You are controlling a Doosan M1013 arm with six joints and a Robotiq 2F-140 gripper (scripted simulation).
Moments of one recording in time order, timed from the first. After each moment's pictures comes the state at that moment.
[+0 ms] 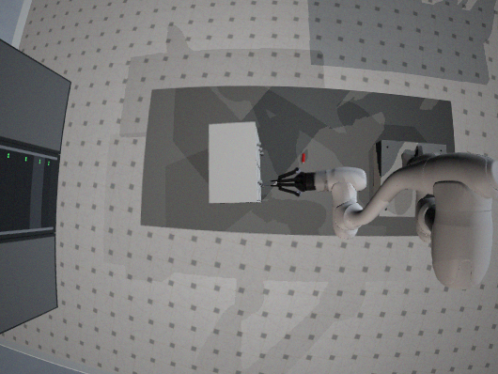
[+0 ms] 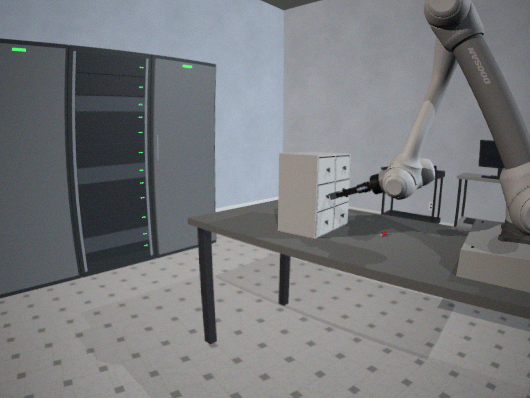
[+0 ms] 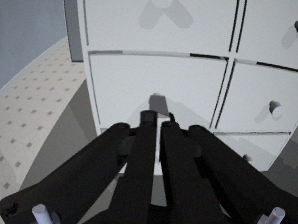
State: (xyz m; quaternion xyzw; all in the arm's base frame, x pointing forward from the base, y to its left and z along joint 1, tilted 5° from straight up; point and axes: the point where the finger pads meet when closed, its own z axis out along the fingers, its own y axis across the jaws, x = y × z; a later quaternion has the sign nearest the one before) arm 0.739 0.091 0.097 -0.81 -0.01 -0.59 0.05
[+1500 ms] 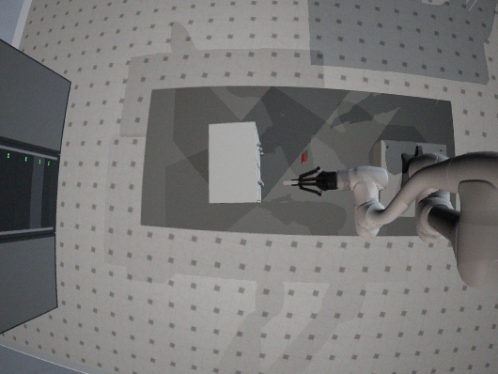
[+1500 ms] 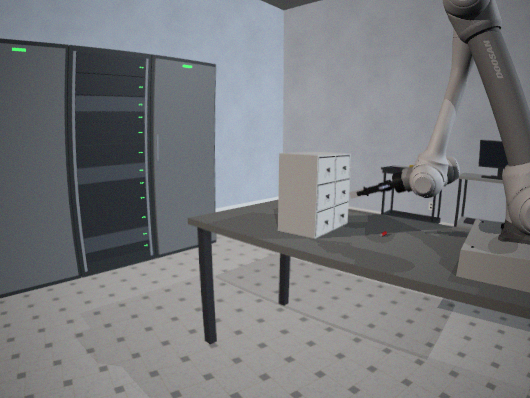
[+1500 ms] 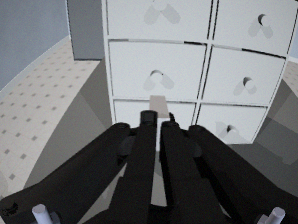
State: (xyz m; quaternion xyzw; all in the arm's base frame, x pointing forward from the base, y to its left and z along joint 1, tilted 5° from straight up) arm 0.648 0.084 0.109 -0.81 -0.01 -0.59 0.05
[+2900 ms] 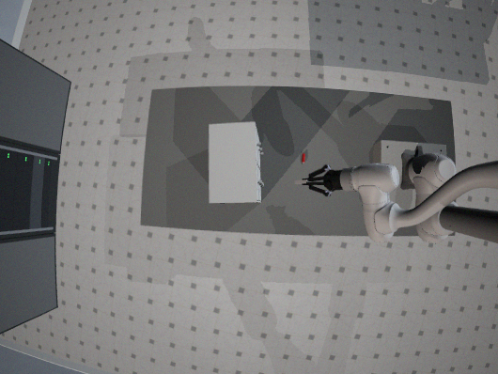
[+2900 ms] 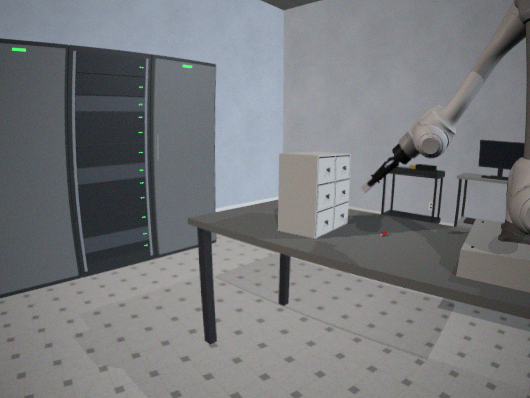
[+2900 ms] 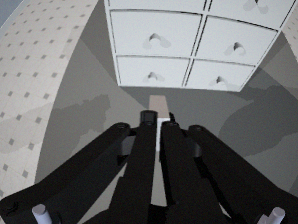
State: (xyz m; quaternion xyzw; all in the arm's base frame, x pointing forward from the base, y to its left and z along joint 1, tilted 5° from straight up) arm 0.600 0.078 0.147 -0.91 -0.01 -0.40 0.03
